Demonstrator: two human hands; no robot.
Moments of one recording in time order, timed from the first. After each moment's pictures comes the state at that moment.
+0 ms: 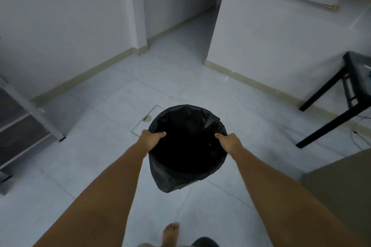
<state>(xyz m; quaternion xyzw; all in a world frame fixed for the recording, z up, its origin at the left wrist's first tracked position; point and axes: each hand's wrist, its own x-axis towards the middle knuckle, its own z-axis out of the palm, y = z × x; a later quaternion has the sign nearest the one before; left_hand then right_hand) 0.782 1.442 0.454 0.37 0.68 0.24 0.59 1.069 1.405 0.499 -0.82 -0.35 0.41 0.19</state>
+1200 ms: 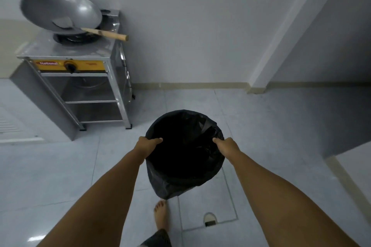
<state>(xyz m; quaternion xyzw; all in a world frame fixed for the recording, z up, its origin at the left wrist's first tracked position) 0.619 1.756 0.436 0.04 0.77 0.45 0.44 0.817 1.959 0.464 -0.60 -0.65 0.47 -0.05</state>
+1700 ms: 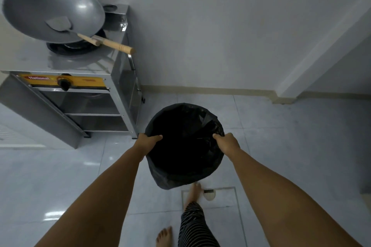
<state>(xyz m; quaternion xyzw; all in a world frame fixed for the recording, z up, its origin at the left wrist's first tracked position) 0.410 1.892 0.415 -0.04 0.77 0.48 0.42 0.580 2.118 0.428 -0.57 -0.68 0.46 -0.08</state>
